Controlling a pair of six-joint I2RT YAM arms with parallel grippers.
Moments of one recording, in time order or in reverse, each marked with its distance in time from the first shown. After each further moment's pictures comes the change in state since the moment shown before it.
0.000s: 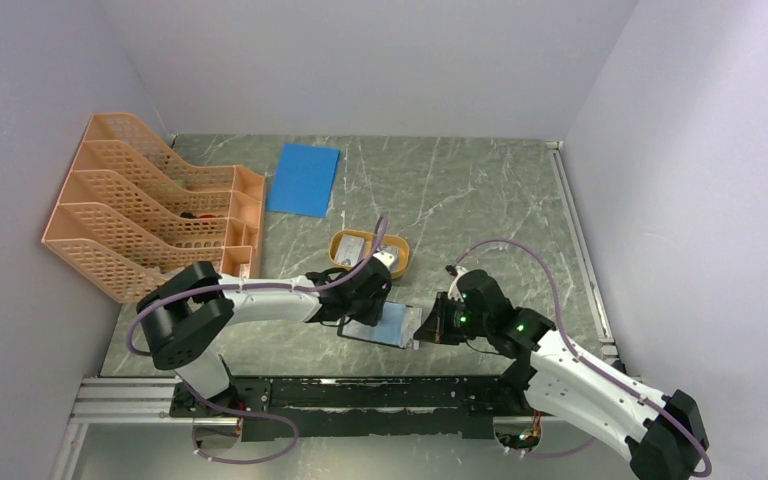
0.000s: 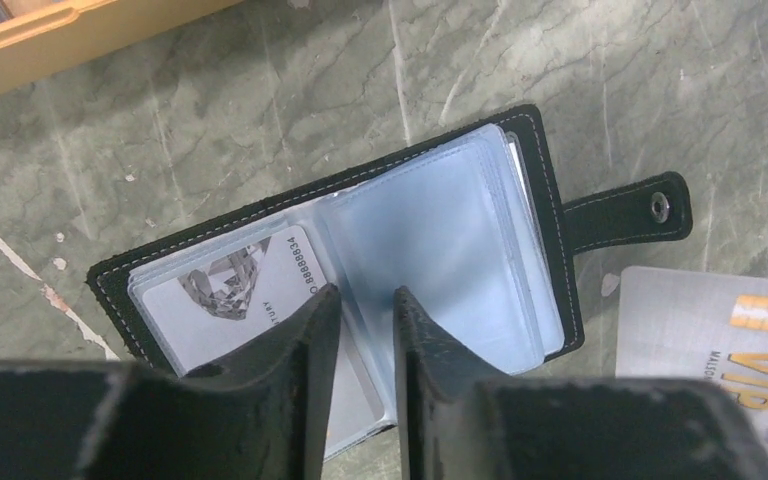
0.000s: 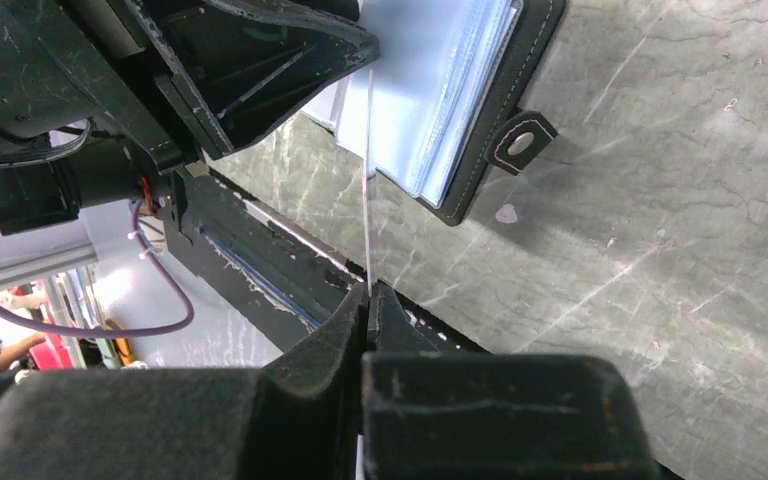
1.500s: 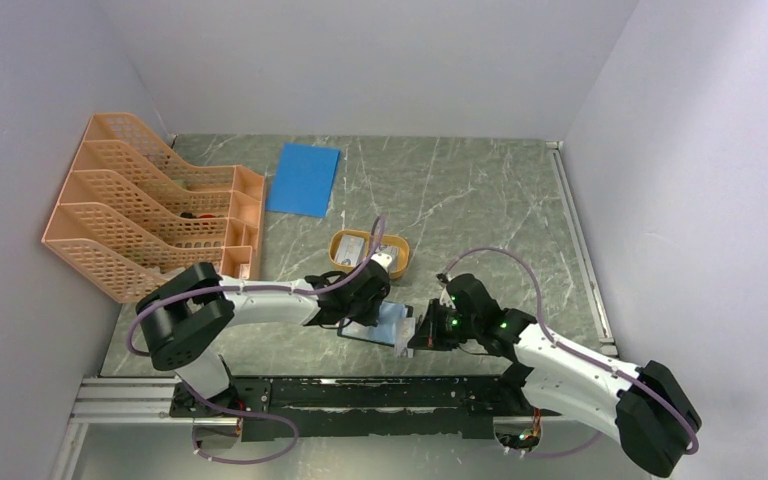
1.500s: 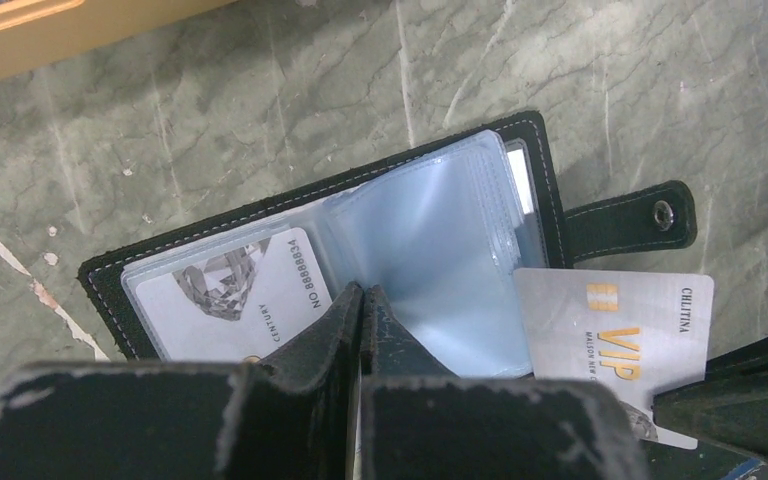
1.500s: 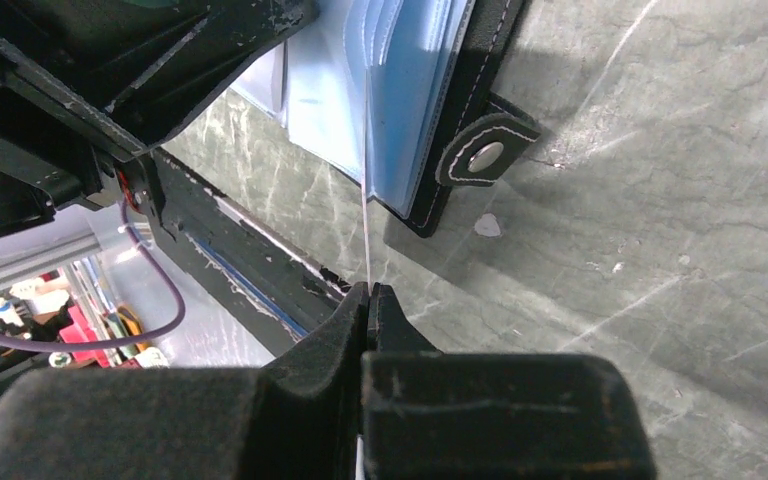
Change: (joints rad) left arm -0.001 0.003 -0.025 0.042 -0.020 -0.029; right arm 0.000 0.169 -0.095 0.200 -0.075 0.053
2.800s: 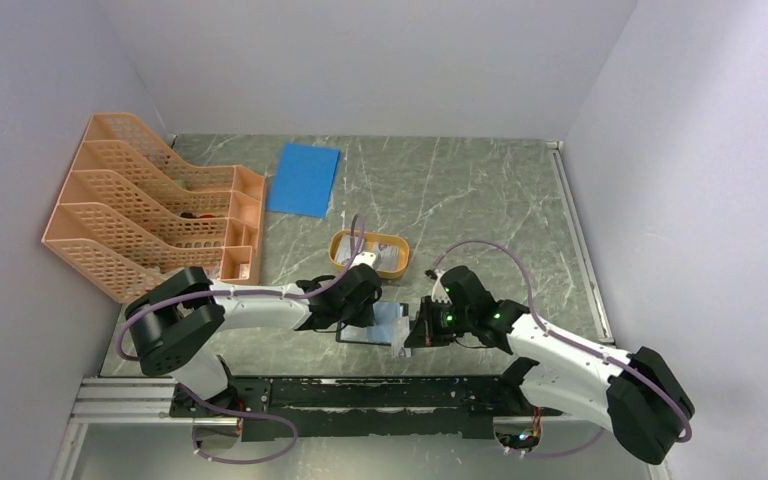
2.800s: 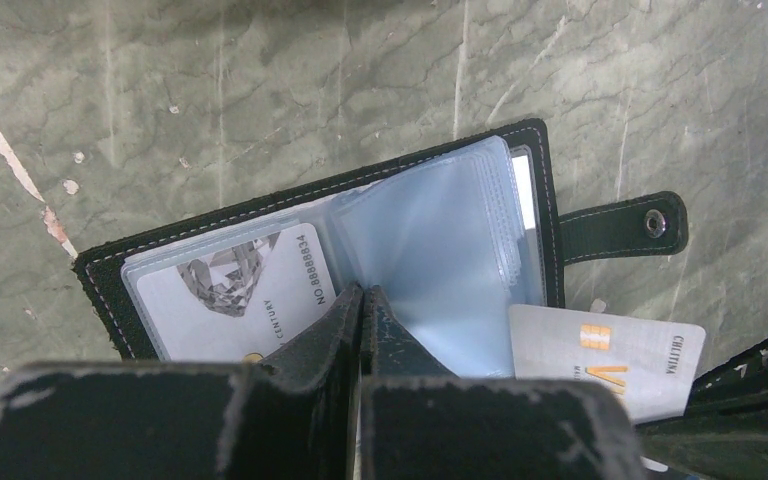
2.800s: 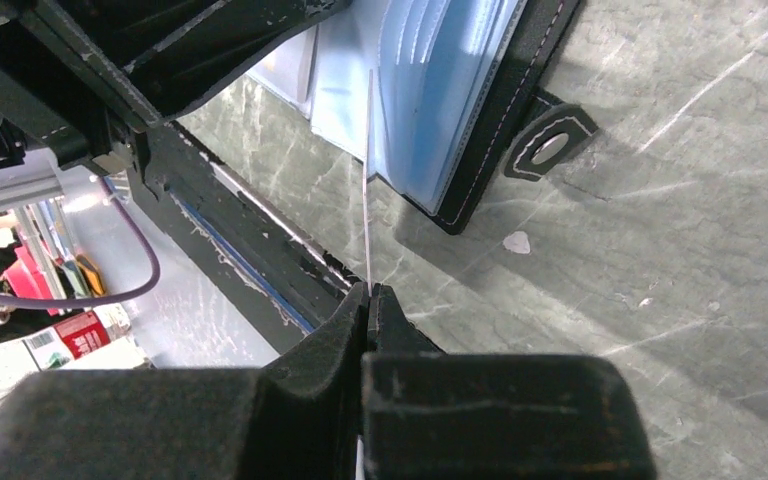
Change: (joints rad) left arm 0.000 -0.057 -0.078 0.035 -0.037 -0.193; right arm -0.005 0.077 0.069 -0.017 -0.069 -0.151
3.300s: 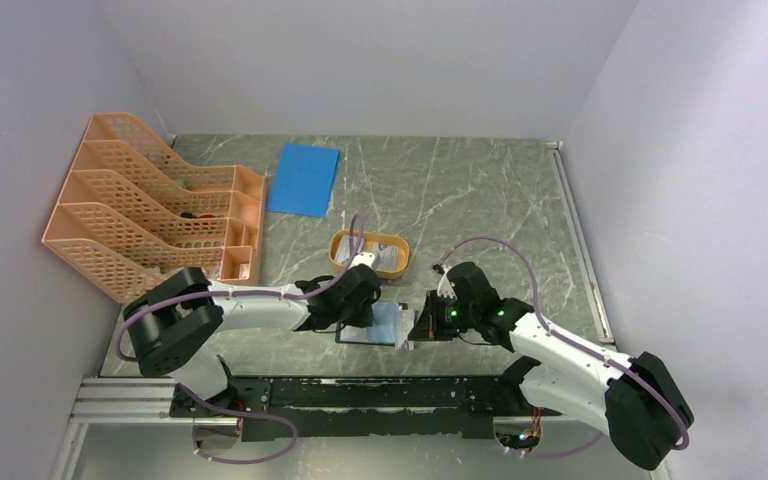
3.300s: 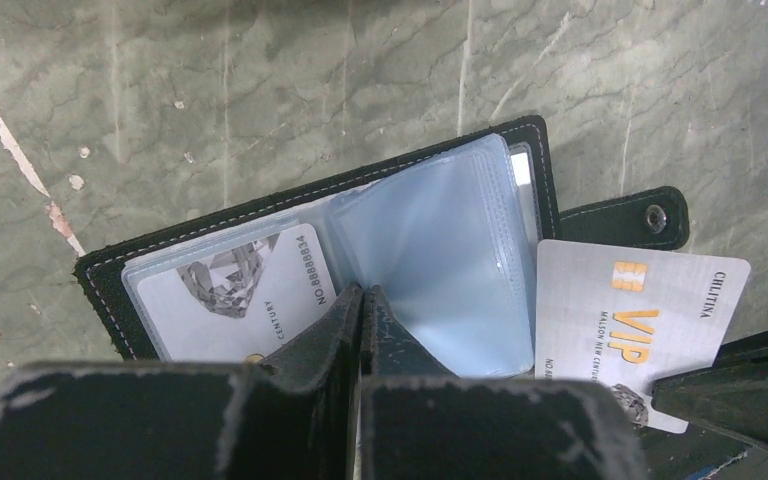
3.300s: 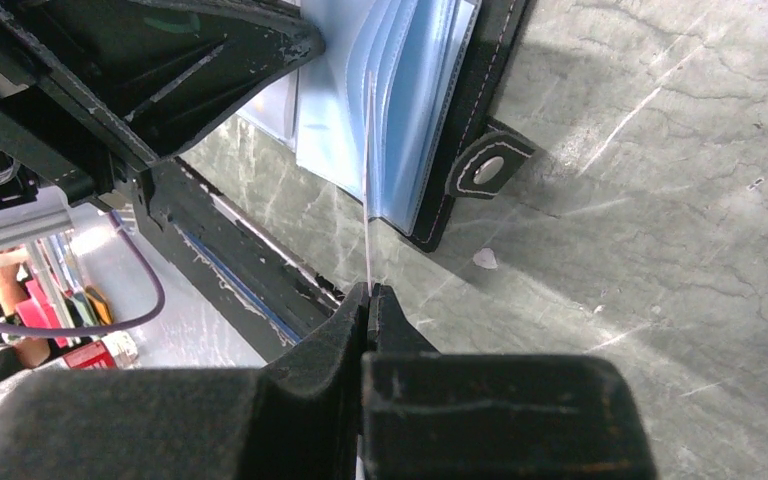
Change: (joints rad) left arm 0.000 -0.005 -0.005 0.001 -0.001 0.000; right arm -0.067 -0.002 0.000 0.004 0.006 -0.009
